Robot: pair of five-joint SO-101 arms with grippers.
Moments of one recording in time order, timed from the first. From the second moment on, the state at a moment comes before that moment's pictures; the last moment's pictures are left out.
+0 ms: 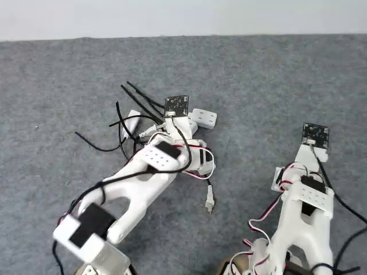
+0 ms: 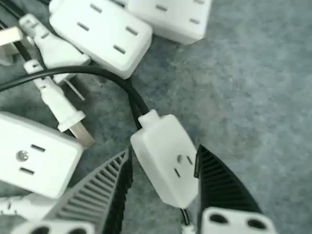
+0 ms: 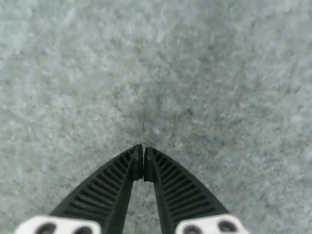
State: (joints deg) left arm 29.6 8.5 30.2 41.4 41.0; right arm 23.9 -28.7 64.4 37.2 10.4
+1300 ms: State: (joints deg) left arm 37.8 22.3 12.5 66.2 40.3; right arm 23.9 -28.5 64.0 37.3 10.4
